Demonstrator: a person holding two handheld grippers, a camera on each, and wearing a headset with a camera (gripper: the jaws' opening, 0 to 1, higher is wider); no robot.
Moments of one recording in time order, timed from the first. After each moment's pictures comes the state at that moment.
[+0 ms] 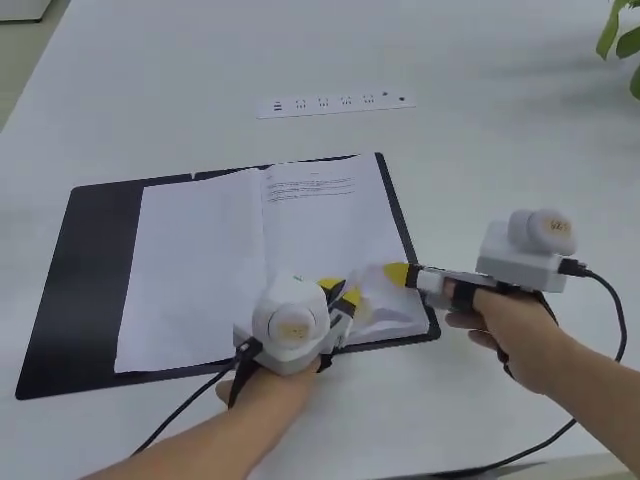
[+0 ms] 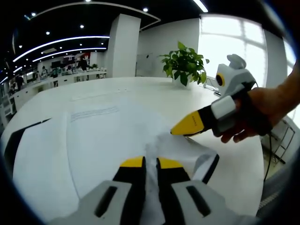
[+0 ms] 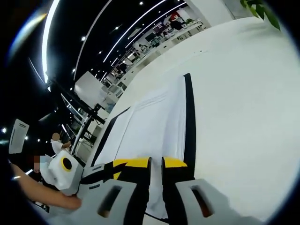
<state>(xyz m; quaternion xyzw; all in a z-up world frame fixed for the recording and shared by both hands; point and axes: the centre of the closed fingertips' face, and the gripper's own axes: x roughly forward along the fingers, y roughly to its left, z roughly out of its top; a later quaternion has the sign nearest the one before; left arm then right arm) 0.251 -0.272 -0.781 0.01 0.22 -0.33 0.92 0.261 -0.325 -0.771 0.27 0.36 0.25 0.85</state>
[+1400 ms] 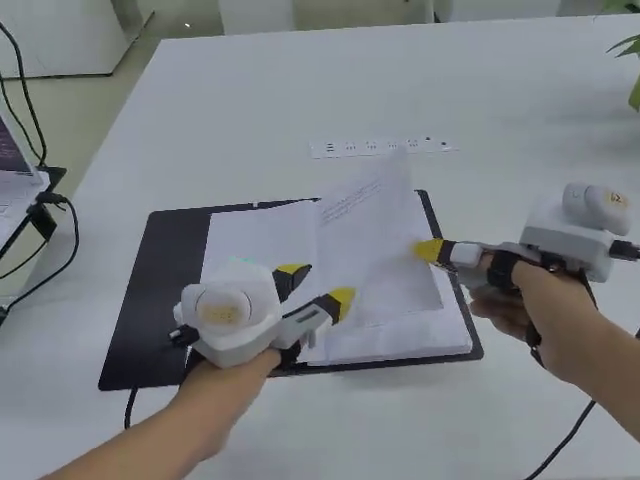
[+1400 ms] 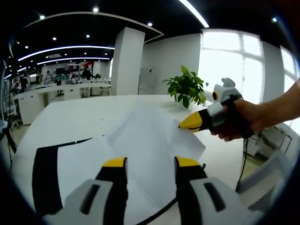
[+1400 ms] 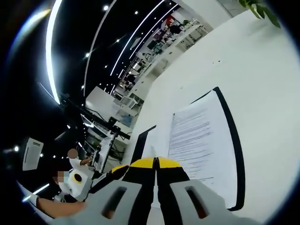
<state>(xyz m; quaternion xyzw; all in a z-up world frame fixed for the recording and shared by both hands) 0.222 -0.156 -0.666 -0.02 0.17 -0.33 0.93 0.244 -0.253 -0.650 0.36 0.33 0.29 0.83</state>
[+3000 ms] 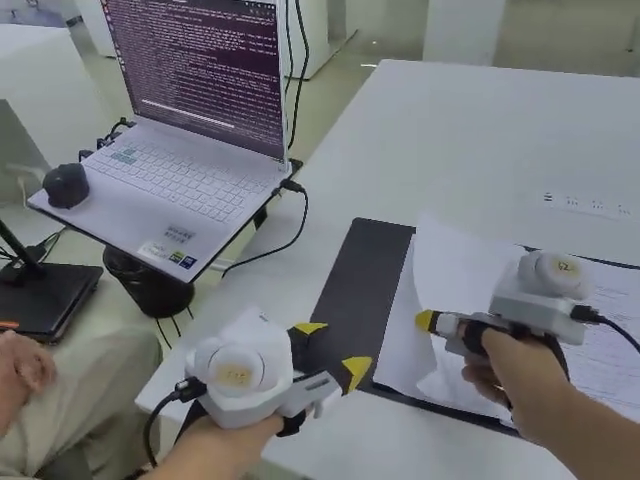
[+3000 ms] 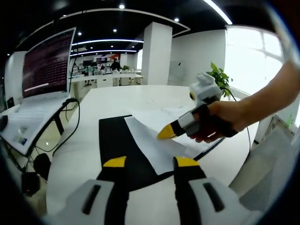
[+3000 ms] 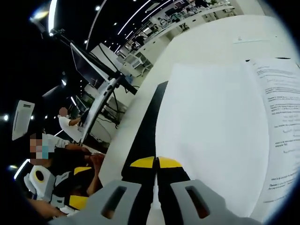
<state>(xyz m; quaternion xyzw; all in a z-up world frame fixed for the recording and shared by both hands) 0.154 0.044 -0.691 -0.01 0.22 -0.21 0.95 0.245 -0.013 -0.755 0.21 0.44 0.35 0.80</state>
